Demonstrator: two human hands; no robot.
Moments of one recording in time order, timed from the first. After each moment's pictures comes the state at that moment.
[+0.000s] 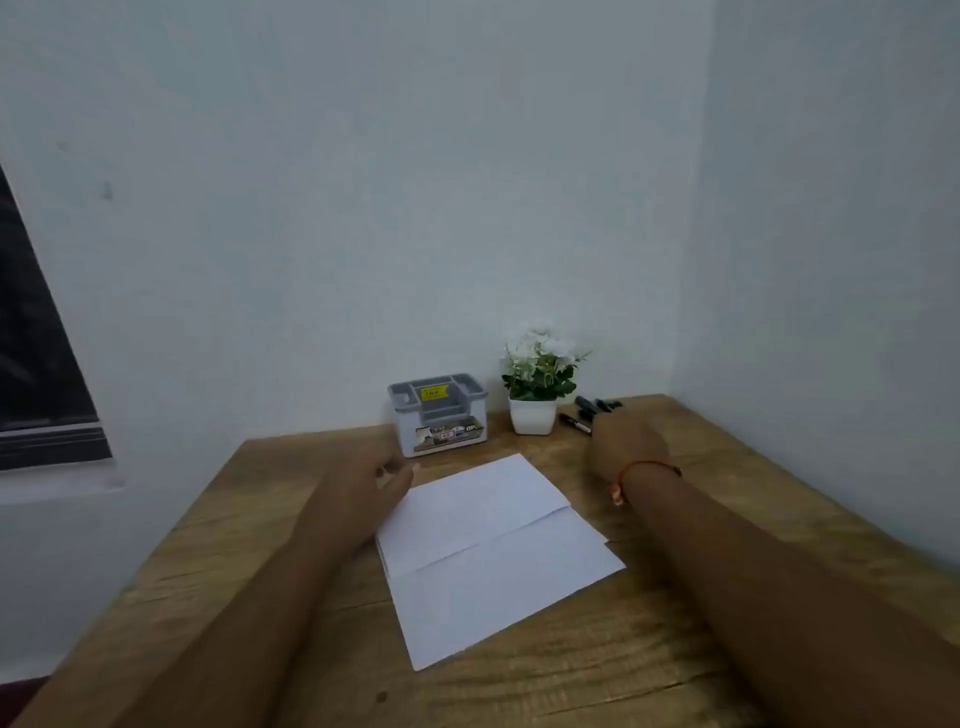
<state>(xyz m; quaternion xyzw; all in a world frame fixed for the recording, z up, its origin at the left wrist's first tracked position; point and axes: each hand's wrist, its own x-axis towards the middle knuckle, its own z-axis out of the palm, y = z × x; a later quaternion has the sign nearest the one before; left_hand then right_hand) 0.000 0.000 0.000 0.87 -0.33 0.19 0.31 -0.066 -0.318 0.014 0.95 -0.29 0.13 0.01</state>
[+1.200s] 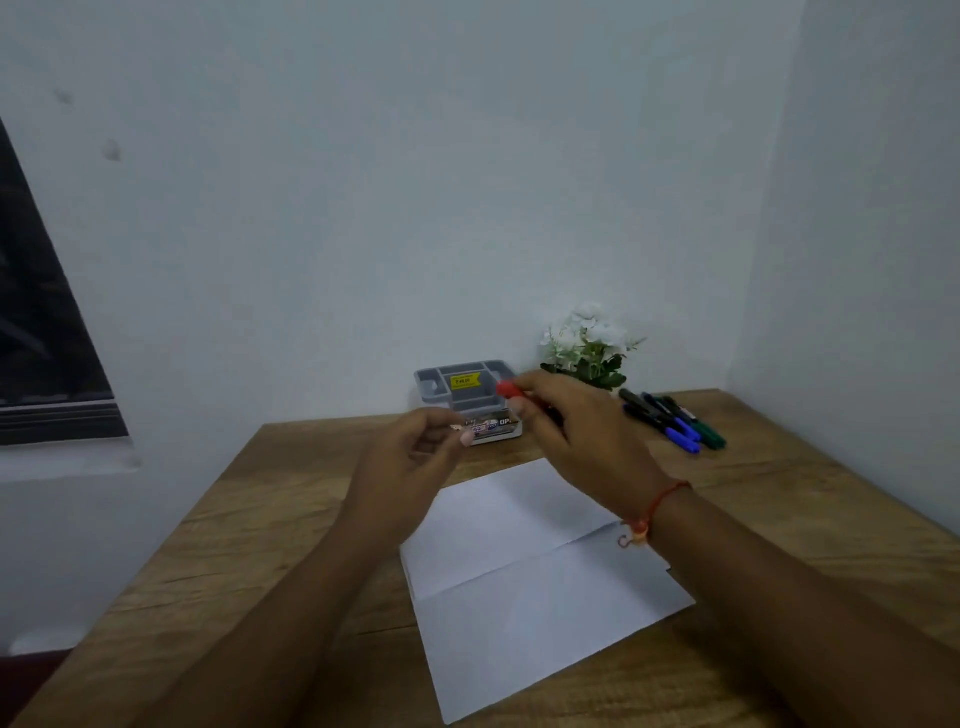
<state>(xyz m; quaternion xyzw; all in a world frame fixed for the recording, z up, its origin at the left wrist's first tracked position) -0.020 -0.025 0.020 0.75 -0.29 0.13 0.58 -0.070 -0.224 0.039 0.88 0.13 0.37 -0.27</state>
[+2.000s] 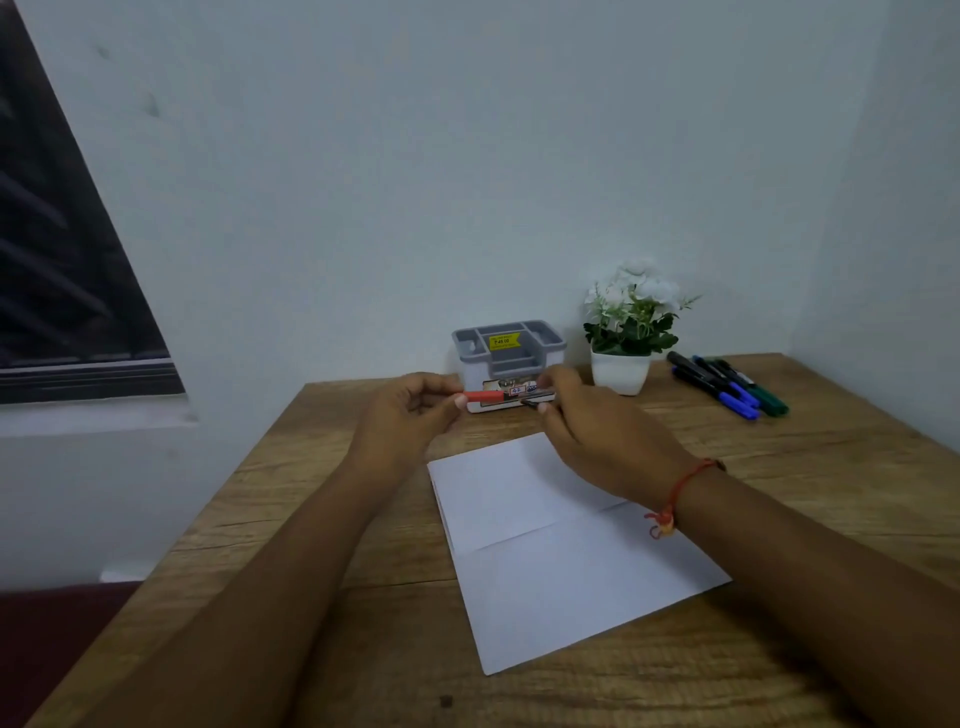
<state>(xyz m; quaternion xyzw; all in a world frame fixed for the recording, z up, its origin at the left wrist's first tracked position) 0.006 -0.001 0.014 0.74 -0.20 0.04 0.64 -0.065 -0.207 0.013 0.96 0.07 0.22 -0.18</state>
